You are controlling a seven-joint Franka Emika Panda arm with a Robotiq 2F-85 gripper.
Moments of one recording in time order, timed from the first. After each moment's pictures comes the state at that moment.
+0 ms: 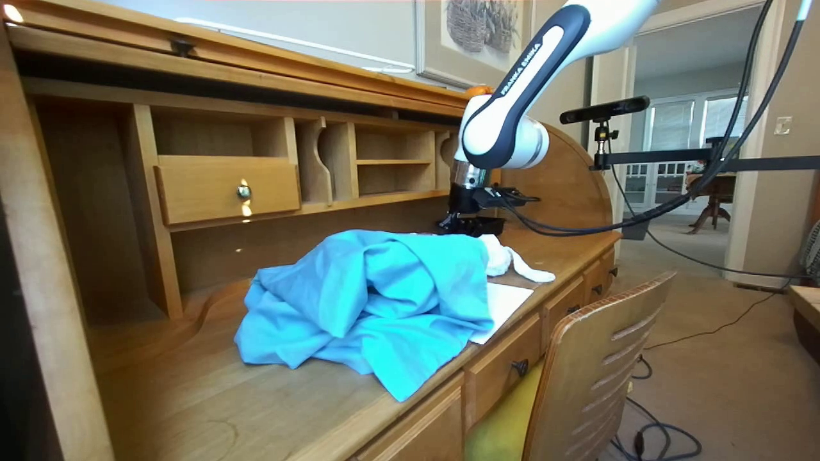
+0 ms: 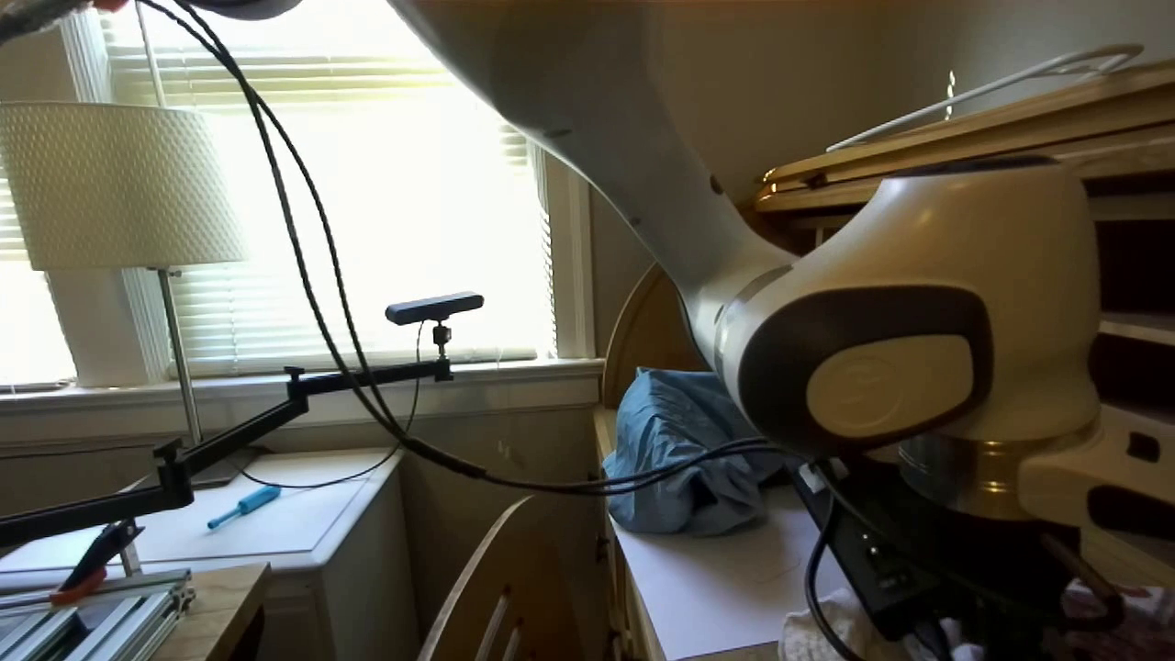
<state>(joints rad) 0.01 0.75 -0.11 -1.72 0.20 2.72 0.06</state>
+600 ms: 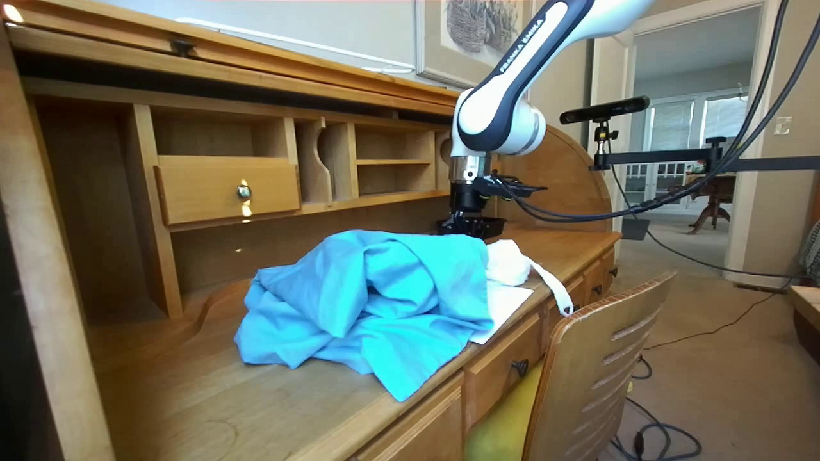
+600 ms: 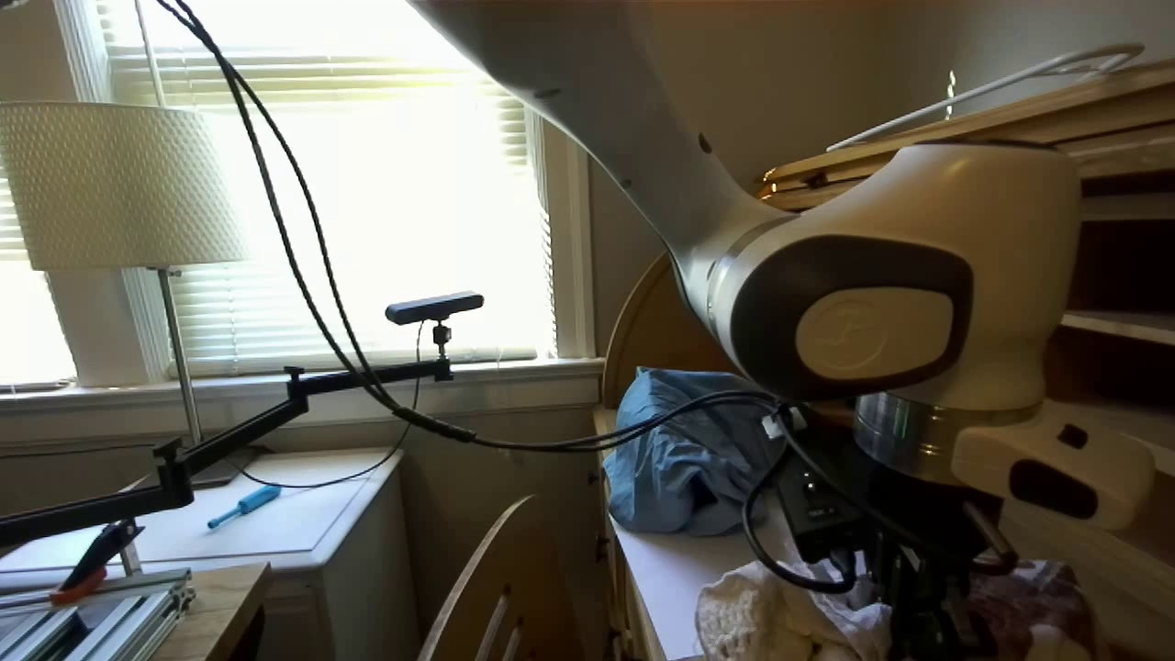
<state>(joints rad) 0.00 0.70 -0.06 -1.72 0.20 2.50 0.14</state>
